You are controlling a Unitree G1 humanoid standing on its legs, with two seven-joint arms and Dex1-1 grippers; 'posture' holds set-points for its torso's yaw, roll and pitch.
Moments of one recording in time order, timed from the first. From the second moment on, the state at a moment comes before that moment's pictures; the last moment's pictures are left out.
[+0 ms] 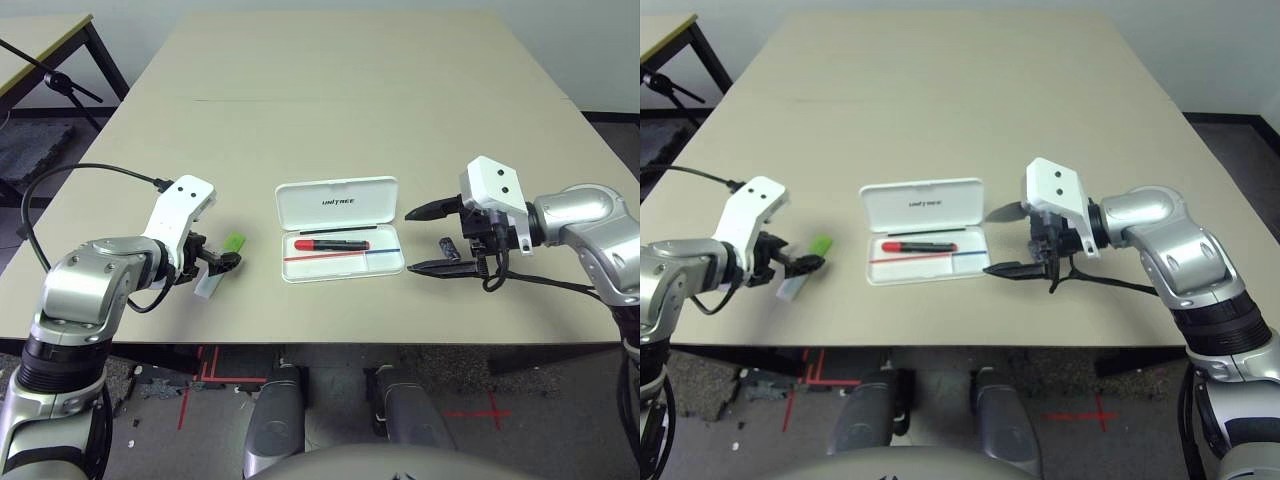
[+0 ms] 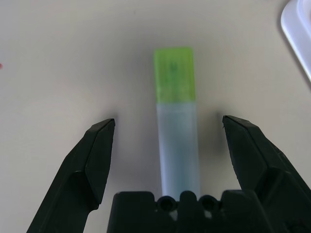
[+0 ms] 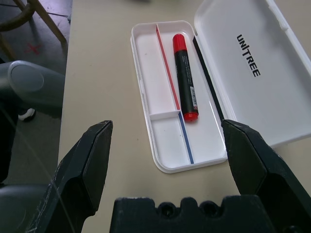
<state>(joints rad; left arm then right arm) -0.32 0.72 0.08 -0.40 -0.27 1.49 -0.56 -0.50 -0.81 0.17 -0.19 0.33 0.46 1.27</state>
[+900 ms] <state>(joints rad) -0.25 0.92 -0.01 -0.43 -0.35 1.12 -0.74 -0.50 -0.82 0.18 -0.19 0.31 0.45 1.27</state>
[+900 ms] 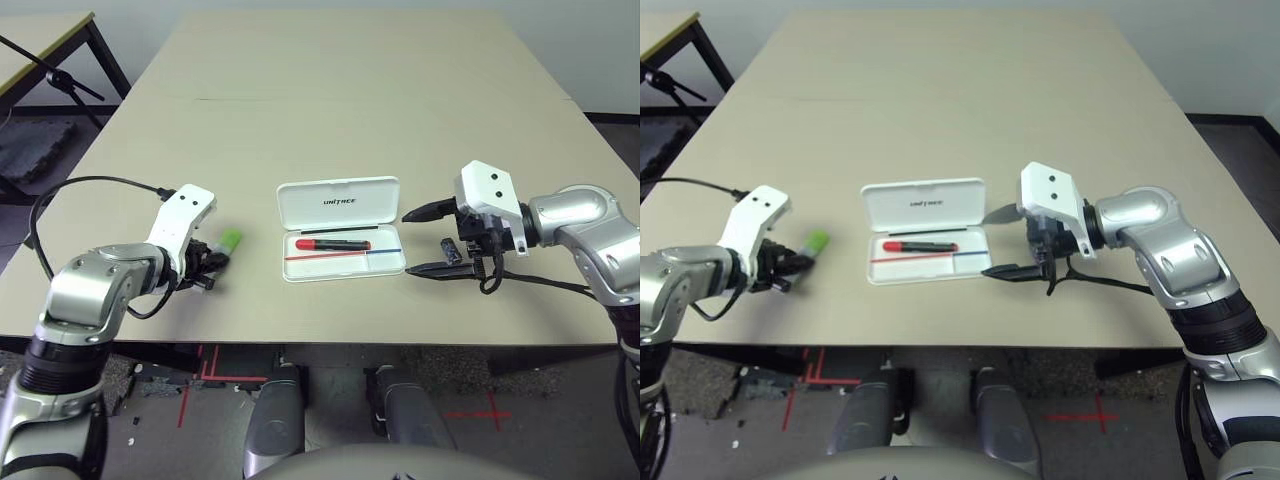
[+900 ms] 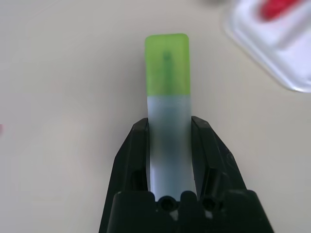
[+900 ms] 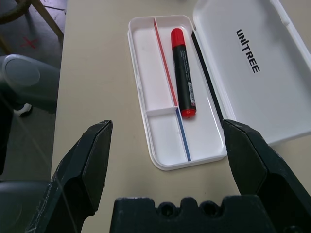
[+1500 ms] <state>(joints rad) -0.49 0.86 -0.42 -0.35 -0.08 0.56 -1.00 -0.50 -0.82 0.19 -0.15 0.27 0.43 1.27</state>
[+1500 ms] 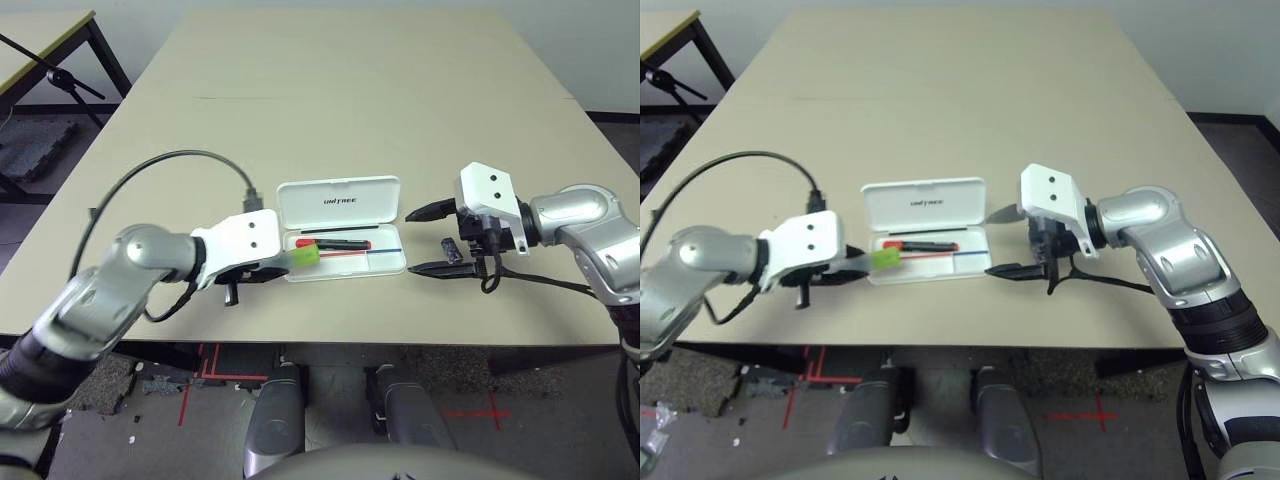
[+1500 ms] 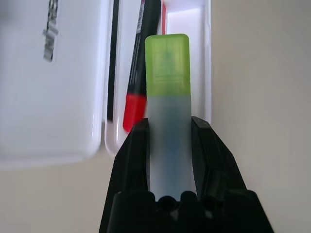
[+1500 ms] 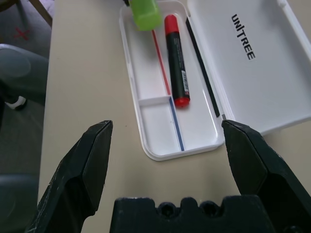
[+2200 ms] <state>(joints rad) -0.61 0.66 -0.53 -0.22 0.02 0.61 -1.05 -0.50 -0.82 0.19 -0.16 0.26 0.43 1.26</state>
